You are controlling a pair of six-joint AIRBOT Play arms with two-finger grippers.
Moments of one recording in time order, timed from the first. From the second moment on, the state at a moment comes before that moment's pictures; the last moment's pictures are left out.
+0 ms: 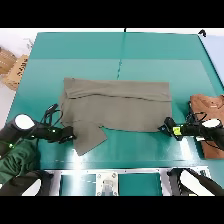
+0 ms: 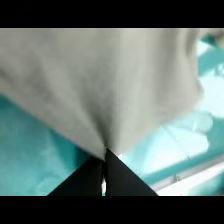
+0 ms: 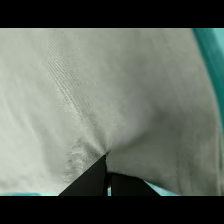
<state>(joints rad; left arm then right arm) -0.09 -0.88 0.48 0.94 -1.13 -1.51 -0.38 -1.03 0.38 -0.91 0.96 1.51</state>
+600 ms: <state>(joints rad) -0.09 -0.90 0.84 1.00 -1.21 -1.50 -0.38 -0.95 0.65 -1.01 1.11 1.61</state>
